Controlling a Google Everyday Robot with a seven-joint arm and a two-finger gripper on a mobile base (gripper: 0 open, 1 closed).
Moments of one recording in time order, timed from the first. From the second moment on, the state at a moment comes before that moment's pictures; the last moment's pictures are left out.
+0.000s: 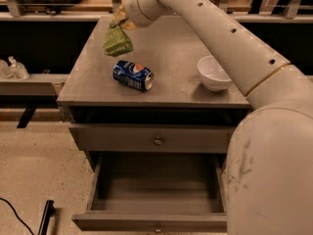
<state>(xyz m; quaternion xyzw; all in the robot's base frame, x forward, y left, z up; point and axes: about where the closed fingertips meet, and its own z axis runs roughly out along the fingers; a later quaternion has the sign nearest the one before) 0.805 0.095 0.957 -0.85 0.17 -0.26 0.42</state>
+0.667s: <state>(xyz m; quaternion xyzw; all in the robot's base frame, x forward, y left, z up) 0.760 0.108 1.016 -0.82 0.14 -0.29 0.48</state>
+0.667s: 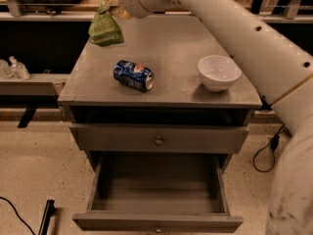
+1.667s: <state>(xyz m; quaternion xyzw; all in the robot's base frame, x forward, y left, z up) 0.617 0.046 0.932 -0.77 0.17 -0.25 0.56</state>
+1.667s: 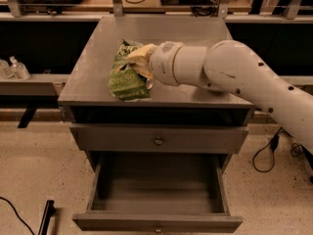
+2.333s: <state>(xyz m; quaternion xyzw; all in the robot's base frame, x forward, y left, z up) 0.603 0.049 0.938 -0.77 0.14 -0.26 0.56</state>
